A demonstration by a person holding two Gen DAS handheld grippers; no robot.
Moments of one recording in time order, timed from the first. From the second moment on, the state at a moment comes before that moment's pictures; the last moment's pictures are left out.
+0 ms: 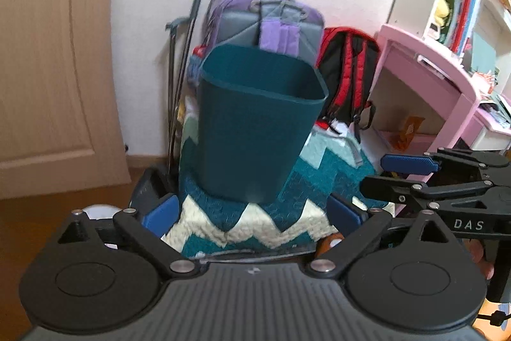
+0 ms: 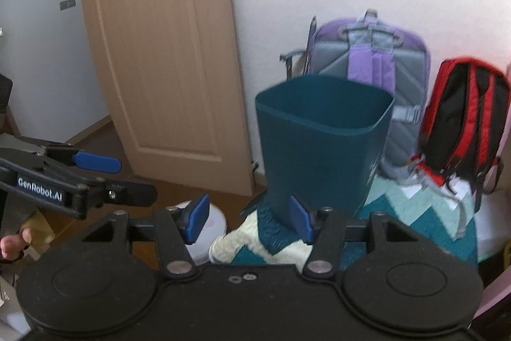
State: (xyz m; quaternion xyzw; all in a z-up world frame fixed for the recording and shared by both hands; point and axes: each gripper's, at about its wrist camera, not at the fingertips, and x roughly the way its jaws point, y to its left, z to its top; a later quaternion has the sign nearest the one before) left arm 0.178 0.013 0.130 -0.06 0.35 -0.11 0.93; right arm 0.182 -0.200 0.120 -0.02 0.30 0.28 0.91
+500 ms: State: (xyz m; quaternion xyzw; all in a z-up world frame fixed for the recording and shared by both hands) left arm 0.230 0.081 -0.047 -0.07 0.44 -0.06 0.89; right arm 0.220 -0.136 -0.059 -0.05 0.42 0.30 0.85
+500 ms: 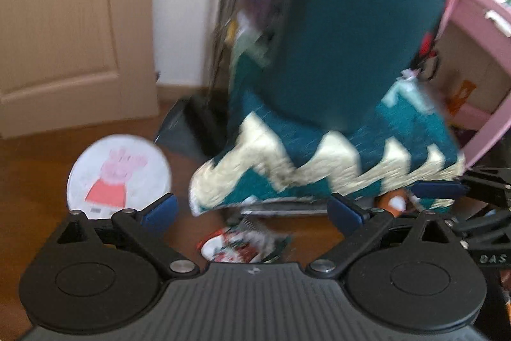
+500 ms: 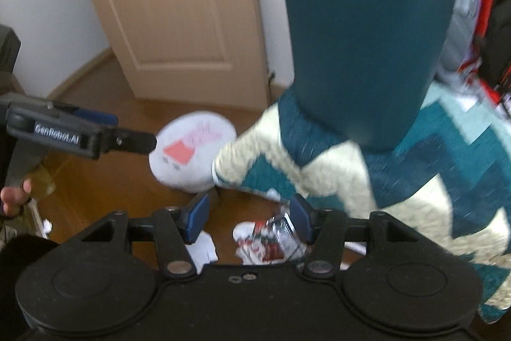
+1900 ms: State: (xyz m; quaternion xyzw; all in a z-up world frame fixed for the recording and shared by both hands) left arm 0.280 0.170 -0.530 -0.14 0.74 0.08 0.65; right arm 0.270 -0.025 -0.494 -0.18 0.70 0.30 0.63
